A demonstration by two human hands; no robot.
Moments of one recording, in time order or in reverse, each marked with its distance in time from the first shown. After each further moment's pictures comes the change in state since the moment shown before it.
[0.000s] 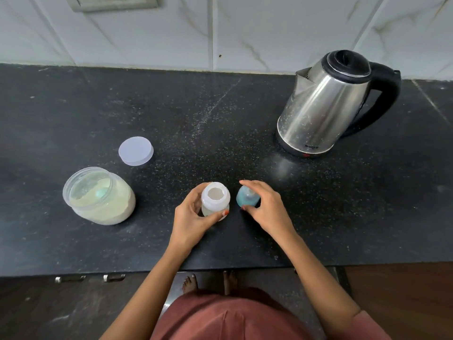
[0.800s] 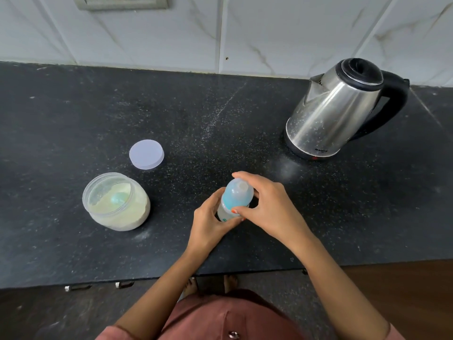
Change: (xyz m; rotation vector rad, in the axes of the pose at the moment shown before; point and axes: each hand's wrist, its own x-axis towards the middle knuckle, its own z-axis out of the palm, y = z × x) left_hand 0.007 -0.009 -0.013 0.165 -0.107 0.086; right_hand -0.011 -0.104 -0.020 -0.023 -0.099 -0.035
